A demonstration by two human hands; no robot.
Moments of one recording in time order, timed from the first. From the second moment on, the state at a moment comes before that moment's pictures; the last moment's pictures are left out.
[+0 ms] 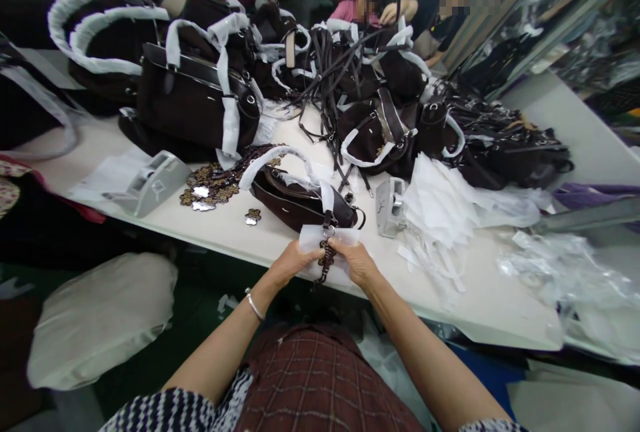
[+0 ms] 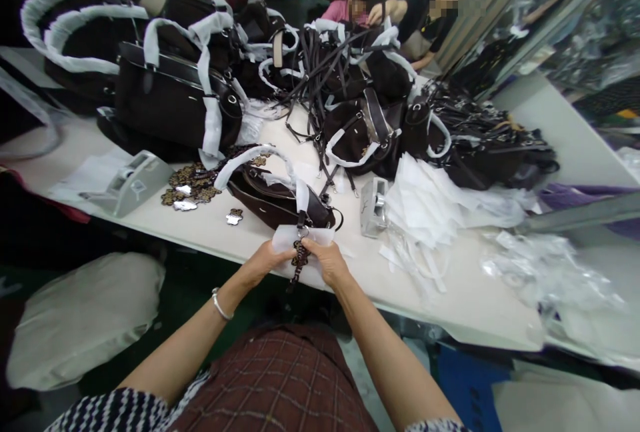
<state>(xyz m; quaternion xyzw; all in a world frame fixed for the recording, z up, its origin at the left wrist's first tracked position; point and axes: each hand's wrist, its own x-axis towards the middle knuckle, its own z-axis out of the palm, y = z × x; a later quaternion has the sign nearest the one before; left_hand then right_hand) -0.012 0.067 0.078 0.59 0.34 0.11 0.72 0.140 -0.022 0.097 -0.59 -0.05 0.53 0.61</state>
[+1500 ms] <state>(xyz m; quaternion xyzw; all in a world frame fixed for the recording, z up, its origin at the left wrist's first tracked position) -0.010 0.013 0.115 0.93 0.33 0.05 0.14 0.117 -0.011 0.097 -0.67 -0.08 0.42 0.61</state>
